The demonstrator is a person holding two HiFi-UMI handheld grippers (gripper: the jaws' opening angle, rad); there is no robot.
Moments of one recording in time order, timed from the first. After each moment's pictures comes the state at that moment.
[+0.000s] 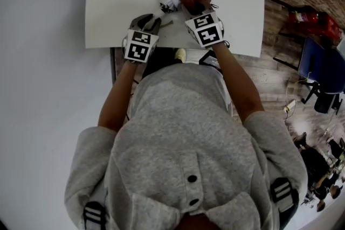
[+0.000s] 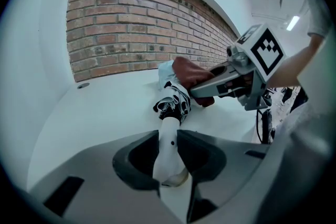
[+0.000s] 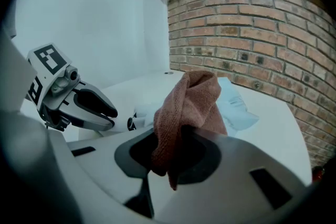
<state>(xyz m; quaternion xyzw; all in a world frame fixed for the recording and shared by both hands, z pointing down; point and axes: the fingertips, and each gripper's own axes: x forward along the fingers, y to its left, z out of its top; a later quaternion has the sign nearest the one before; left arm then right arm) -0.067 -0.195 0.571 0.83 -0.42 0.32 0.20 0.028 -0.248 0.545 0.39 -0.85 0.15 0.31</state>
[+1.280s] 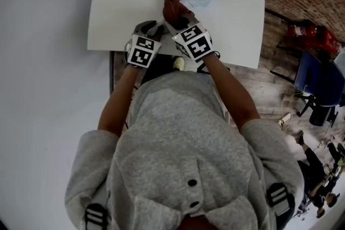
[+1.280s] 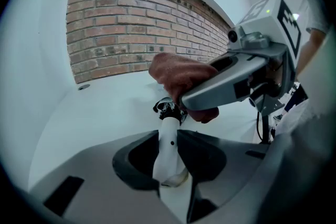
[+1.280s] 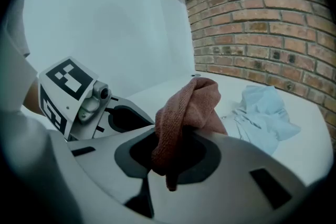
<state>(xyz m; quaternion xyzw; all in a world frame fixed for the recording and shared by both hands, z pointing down) -0.066 -0.194 0.569 0.83 -0.42 0.32 0.20 -0.046 -0.209 0.523 0.28 -0.90 0.17 0.29</state>
